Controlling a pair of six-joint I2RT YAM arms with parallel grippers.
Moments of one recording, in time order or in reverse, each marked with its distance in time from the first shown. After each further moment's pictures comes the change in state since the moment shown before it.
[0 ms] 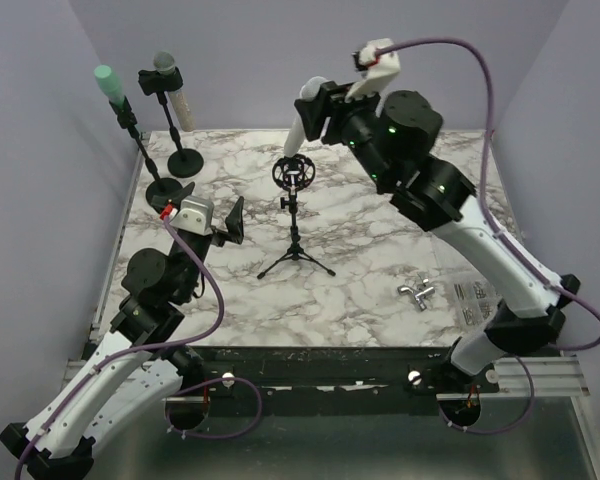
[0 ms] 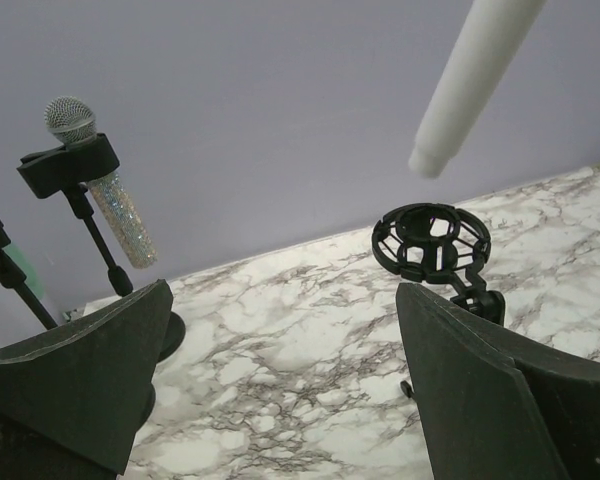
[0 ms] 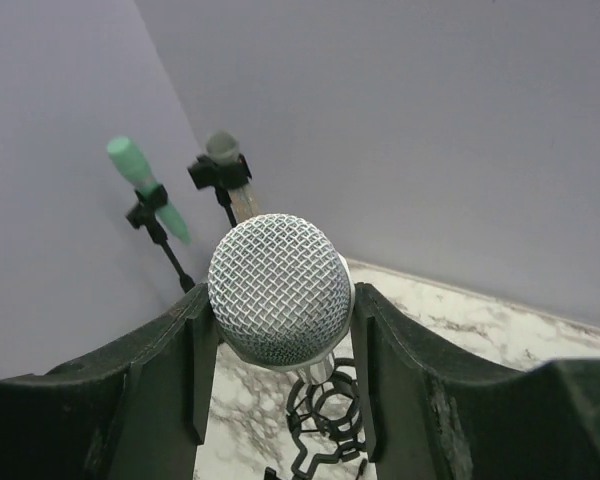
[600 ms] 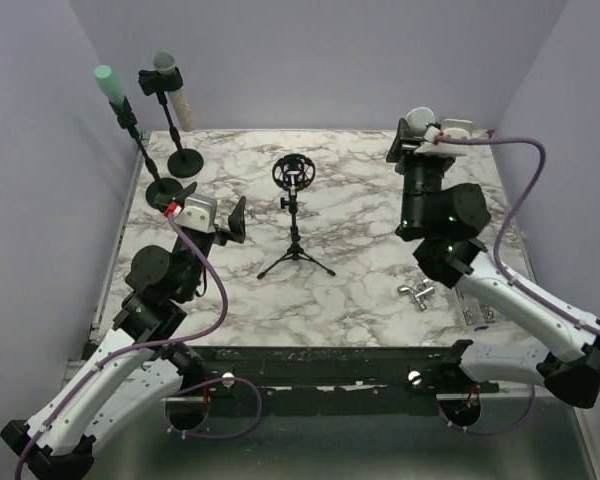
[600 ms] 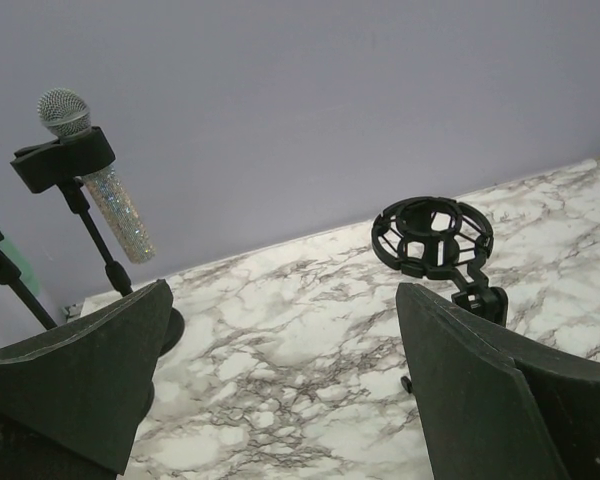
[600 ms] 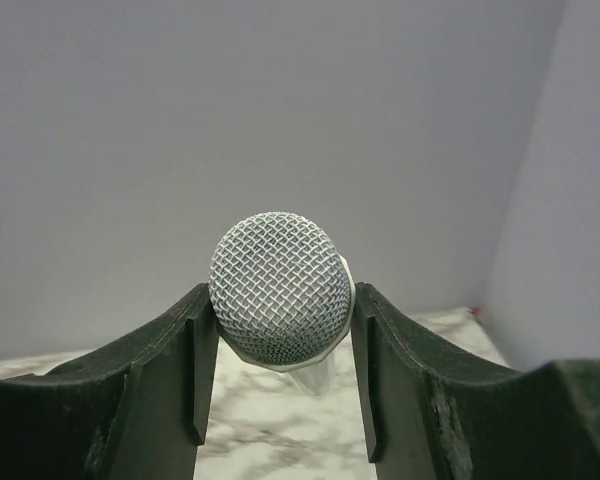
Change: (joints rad) left arm 0.000 0.018 -0.001 0.004 -0.005 -0.008; right arm -0.046 -0.472 -0.862 0.914 0.444 -0.517
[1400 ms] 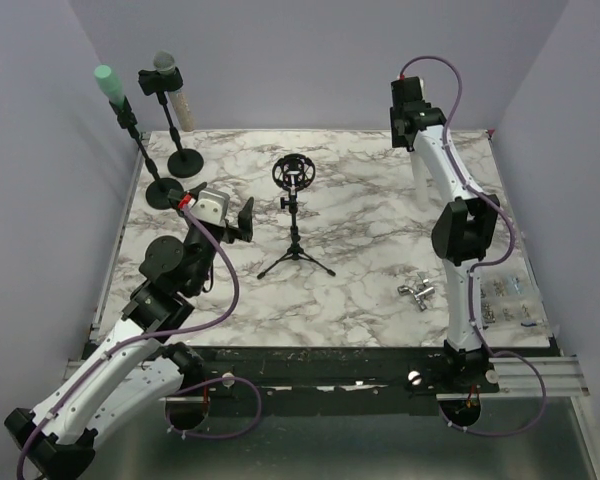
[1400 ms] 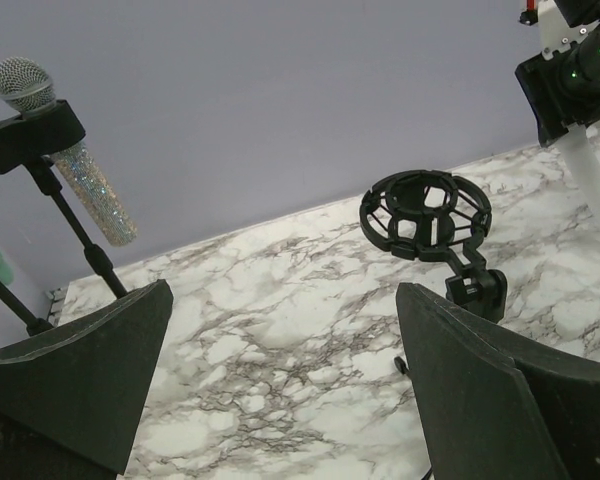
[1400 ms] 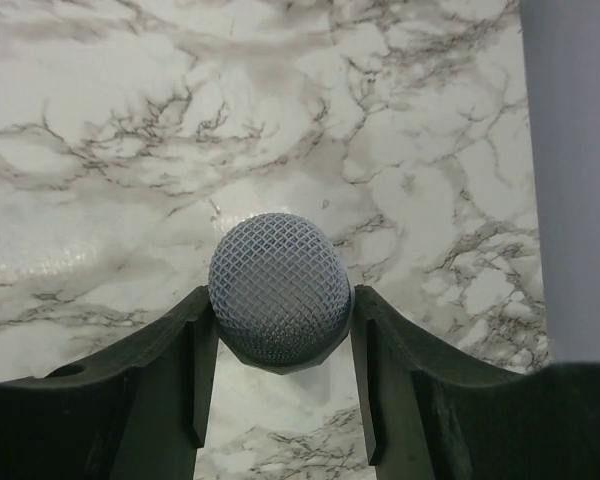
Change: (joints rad) left arm 0.000 0.058 0.000 -0.002 0.006 -0.019; right arm -0.639 1.172 1.192 -1.394 -0.356 0.452
